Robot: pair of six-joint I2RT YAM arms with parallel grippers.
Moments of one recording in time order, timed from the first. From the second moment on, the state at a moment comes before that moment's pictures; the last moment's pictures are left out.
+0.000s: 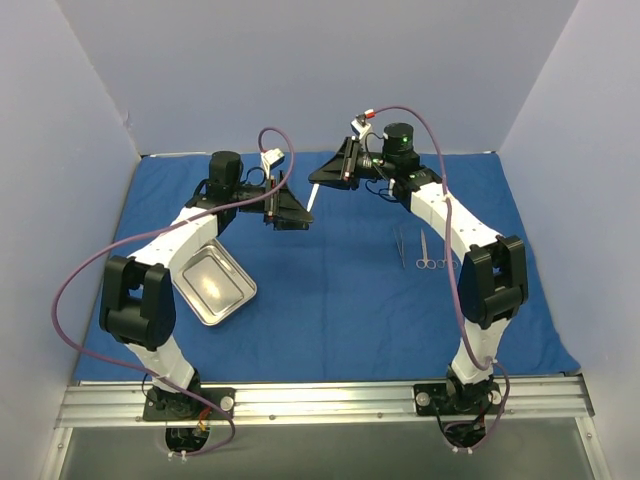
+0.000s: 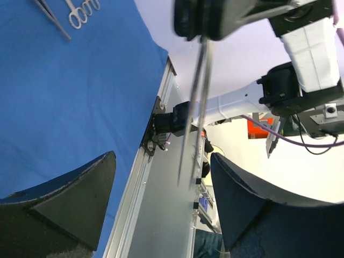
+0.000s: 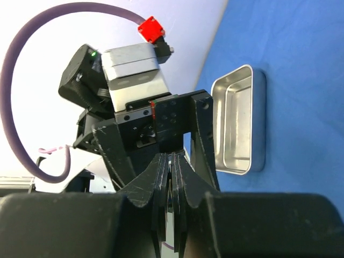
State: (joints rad) left arm -0.31 1.73 1.33 -0.08 1.20 -0.75; right arm 0.35 1.85 1.56 0.06 -0.92 1.00
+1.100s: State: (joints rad) left arm -0.31 1.65 1.14 0.06 1.28 -0.97; right arm 0.70 1.46 1.36 -0.51 0.02 -0.46
